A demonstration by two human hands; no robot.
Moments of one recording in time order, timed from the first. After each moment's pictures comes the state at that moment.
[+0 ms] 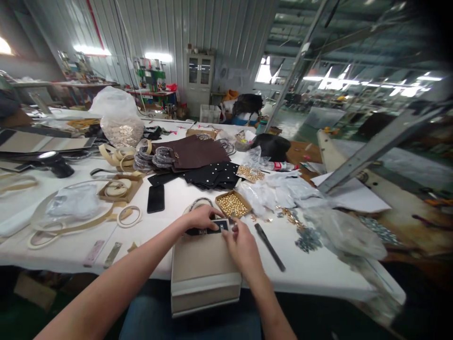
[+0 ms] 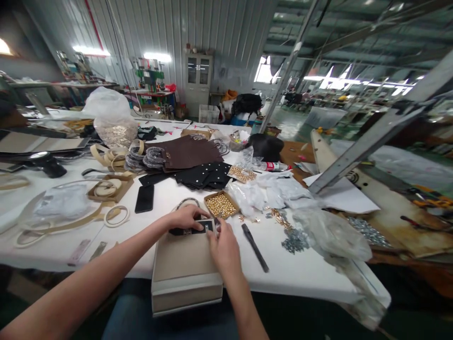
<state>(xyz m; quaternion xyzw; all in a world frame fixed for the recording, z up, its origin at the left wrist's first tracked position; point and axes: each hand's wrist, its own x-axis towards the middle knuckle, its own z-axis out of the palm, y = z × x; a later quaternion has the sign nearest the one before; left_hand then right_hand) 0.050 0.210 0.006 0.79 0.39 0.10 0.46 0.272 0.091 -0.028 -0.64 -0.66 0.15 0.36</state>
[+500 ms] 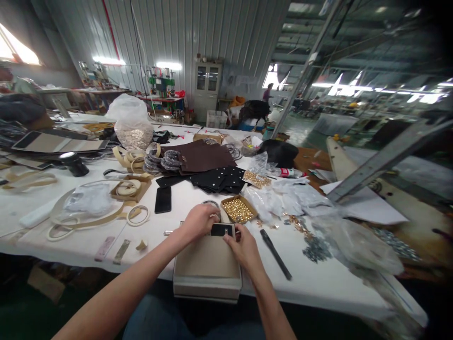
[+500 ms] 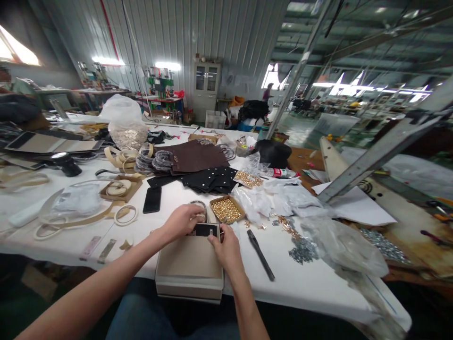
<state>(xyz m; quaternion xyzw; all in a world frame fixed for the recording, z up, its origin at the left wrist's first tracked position) 0.030 0.162 0.028 0.80 0.46 0.31 0.22 0.266 0.110 -0.050 -0.60 -0.63 0.29 0.40</state>
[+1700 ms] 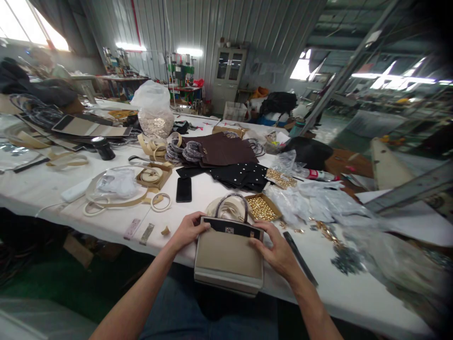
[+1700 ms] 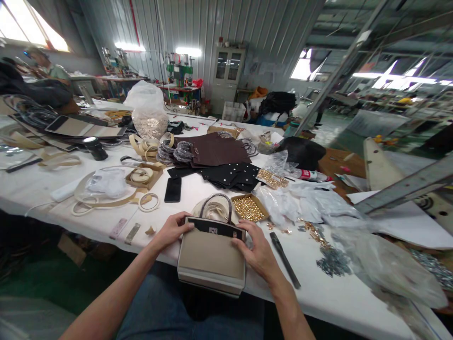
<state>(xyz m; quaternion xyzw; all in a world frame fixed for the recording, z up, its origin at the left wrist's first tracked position) -0.074 0.098 -0.058 0.54 0.44 0.48 0.53 0.296 0.109 -0.030 -0.44 -0.80 0.19 0.35</state>
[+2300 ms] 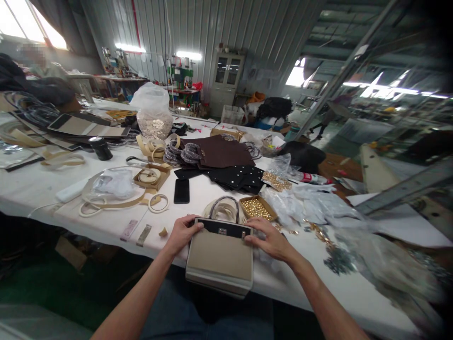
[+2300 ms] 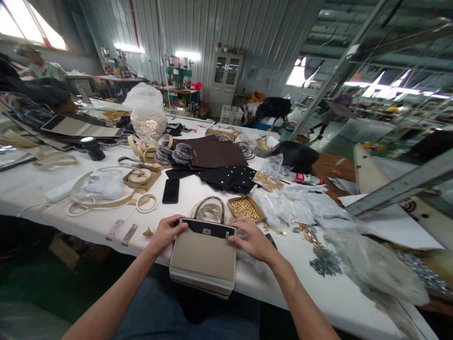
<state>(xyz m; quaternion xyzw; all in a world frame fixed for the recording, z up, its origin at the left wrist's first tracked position) -0.075 0.084 -0.061 0.49 0.45 0.55 0.51 0.304 0.153 -0.008 -0.39 -0.86 0.24 0.23</state>
